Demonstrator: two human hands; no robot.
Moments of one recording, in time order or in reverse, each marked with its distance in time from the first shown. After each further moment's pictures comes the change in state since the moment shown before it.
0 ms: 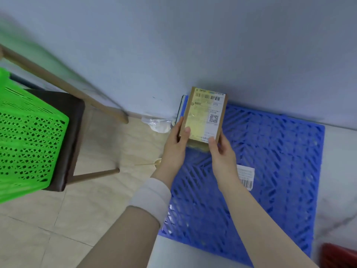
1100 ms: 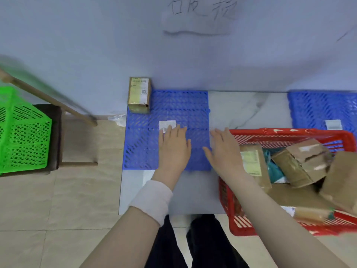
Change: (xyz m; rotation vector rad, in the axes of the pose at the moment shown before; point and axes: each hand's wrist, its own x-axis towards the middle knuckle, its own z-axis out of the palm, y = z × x) left_hand -0.295 0.114 0.119 1.243 -0.156 0.390; right_hand -0.287 -0.087 -0.220 -1.189 0.138 -0.252
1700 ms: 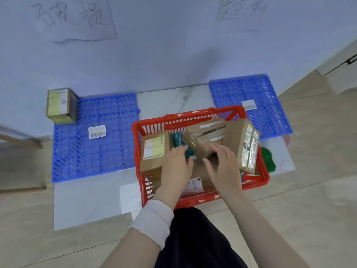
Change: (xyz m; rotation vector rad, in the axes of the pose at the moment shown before) left_hand -0.107 0.263 0.083 -0.373 -0.123 0.071; right_hand -0.172 0.236 -0.059 0.341 0.380 0.212
